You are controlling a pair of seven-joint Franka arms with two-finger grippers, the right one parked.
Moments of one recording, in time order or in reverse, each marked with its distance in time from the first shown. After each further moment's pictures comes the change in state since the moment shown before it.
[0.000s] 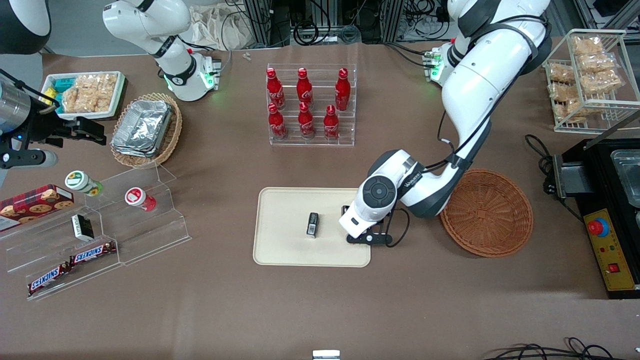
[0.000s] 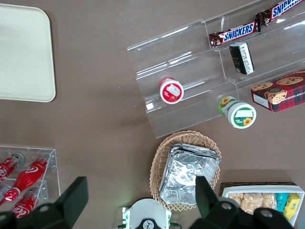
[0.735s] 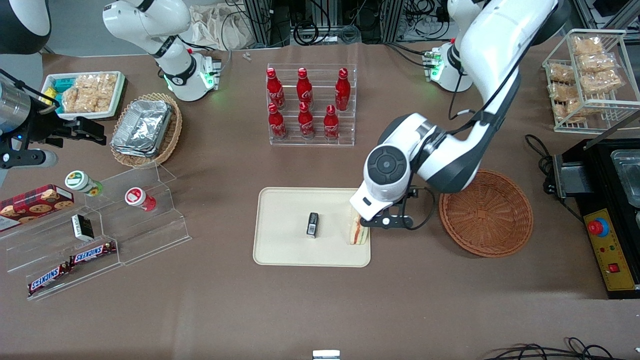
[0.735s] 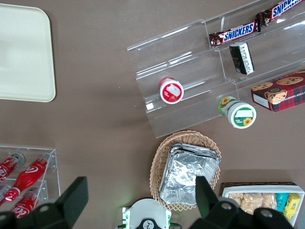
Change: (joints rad) arm 0.024 -0.241 -0.006 0.024 -0.029 -0.352 0.066
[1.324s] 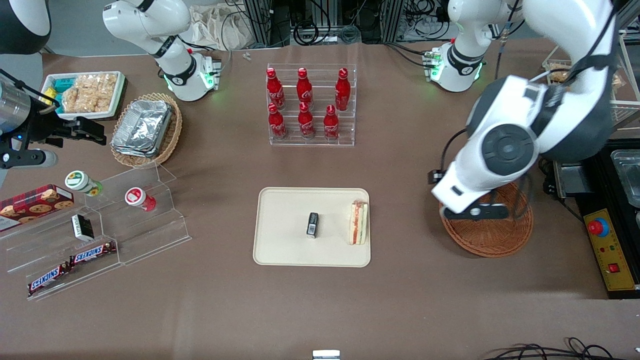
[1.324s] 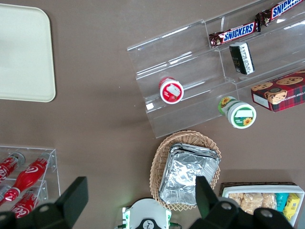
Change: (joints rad) arm 0.233 -0.206 0.006 0.002 -0.080 -0.252 0.209
